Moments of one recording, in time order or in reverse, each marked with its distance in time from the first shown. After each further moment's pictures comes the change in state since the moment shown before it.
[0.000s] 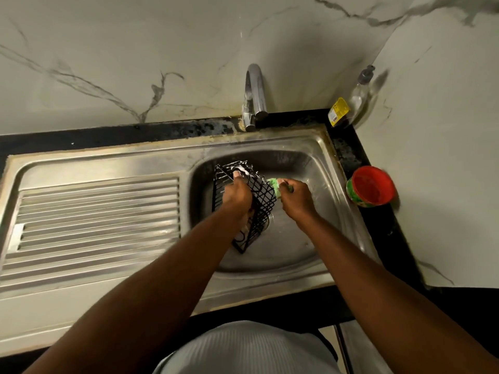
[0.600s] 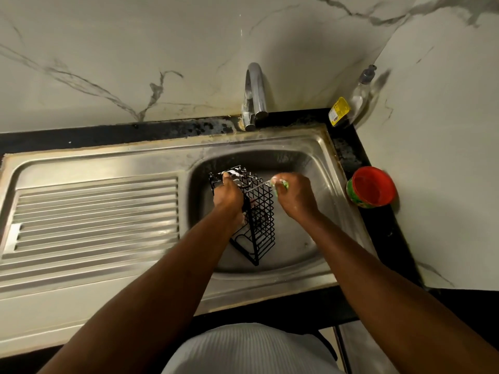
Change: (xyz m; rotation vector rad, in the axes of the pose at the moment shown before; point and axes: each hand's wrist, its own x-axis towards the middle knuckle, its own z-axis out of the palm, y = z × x) left_hand 0.010 0.007 -0.011 -0.154 0.071 -0.013; right_hand 0.002 -0.017 -0.011 -0.292 0.049 -0.384
